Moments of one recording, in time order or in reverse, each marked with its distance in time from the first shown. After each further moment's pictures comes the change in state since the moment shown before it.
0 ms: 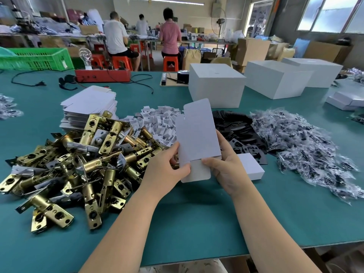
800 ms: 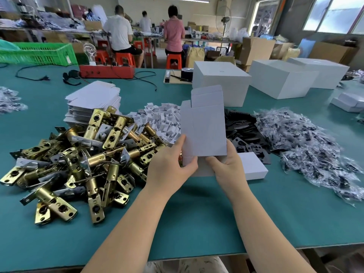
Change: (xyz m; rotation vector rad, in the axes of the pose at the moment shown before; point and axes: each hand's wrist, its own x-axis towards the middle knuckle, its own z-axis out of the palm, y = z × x) left_hand -0.007 0.016 0.004 0.280 0.189 0.201; right_hand -0.011 0.004 0.019 -0.375 0.205 -0.144
